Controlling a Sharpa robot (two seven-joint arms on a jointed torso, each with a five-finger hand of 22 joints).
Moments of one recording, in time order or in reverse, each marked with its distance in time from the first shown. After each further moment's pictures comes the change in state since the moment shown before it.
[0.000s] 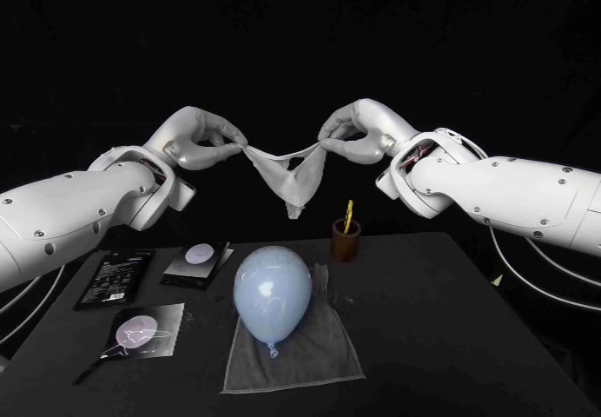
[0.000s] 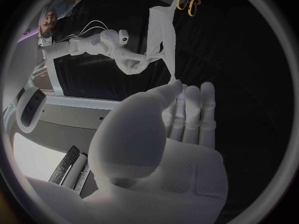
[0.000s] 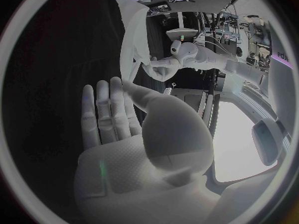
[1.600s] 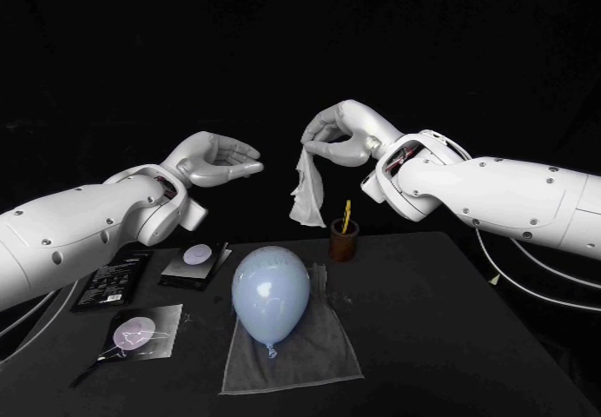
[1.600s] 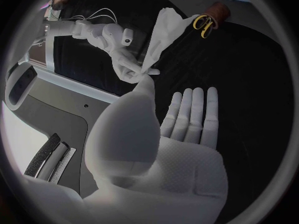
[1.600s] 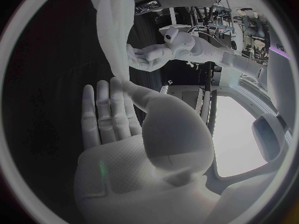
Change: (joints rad) left arm -0.036 0.015 -0.013 0.049 0.164 0.120 -0.112; left_hand -0.095 -0.093 -0.505 0.324 0.006 -0.230 0.034 -0.162 -0.020 -0.076 0.063 -0.078 -0.027 -0.239 0.106 -0.496 -0.157 0.000 -0.015 0.137 -0.691 -0.480; right arm 0.002 0.027 0.002 0.037 0.042 0.004 -0.007; right_hand -0.001 -0.001 0.000 0.000 -0.003 -0.001 0.000 0.000 0.000 -0.001 0.000 0.000 0.001 0.004 -0.004 0.000 -0.003 0.009 0.000 0.000 0.000 0.000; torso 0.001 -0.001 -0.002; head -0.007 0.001
